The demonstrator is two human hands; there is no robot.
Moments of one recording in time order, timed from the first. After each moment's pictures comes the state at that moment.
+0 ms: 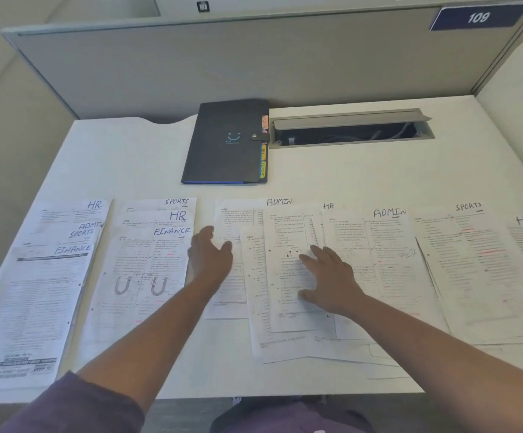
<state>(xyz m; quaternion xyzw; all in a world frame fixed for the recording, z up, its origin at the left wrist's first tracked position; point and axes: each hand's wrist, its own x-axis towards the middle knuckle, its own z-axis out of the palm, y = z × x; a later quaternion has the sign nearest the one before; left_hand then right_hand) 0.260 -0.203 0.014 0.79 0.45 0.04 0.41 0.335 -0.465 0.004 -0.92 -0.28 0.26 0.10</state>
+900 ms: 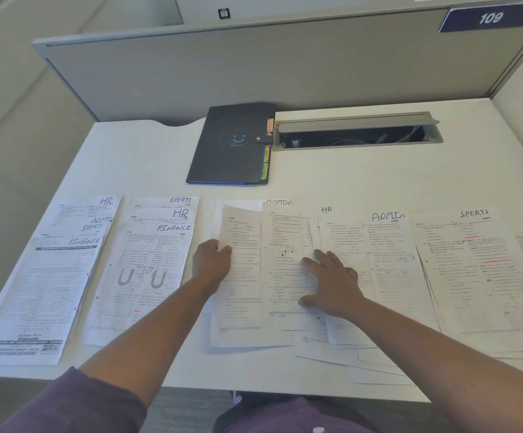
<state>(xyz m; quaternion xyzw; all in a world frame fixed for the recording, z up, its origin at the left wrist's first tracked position) 0.258 -0.228 0.027 0.76 0.50 0.01 0.43 0.343 -0.486 0.006 -0.91 -0.28 0.28 0.09</state>
